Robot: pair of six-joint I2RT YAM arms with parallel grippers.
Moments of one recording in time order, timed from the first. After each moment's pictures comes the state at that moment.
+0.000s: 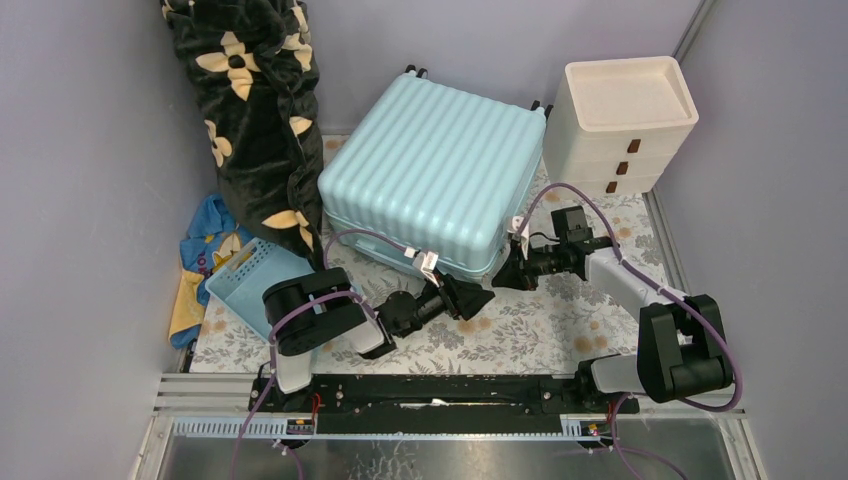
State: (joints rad) left arm -1.06 1.87 0.43 1.51 -0.14 -0.82; right arm 0.20 1.35 0.72 -0.46 -1.09 -0.79
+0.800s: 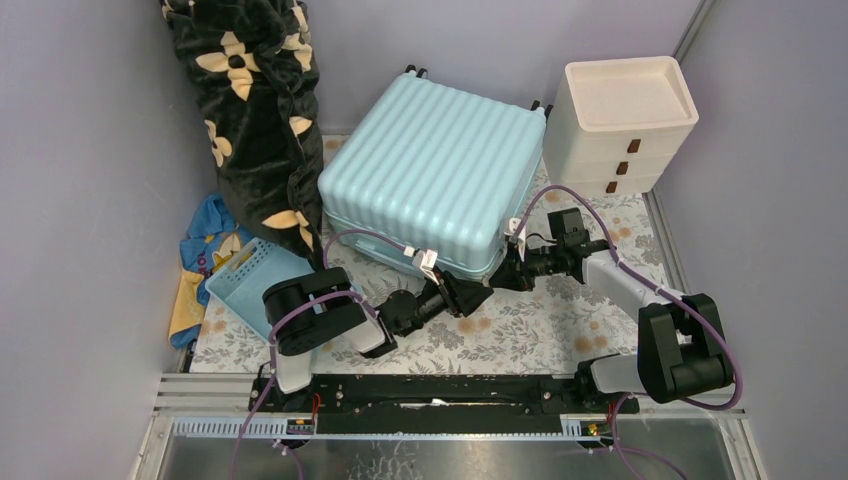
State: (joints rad) left arm -1.06 1.87 0.44 1.50 -0.16 -0.85; right arm 0.24 1.35 0.69 -0.37 -1.07 -0.74
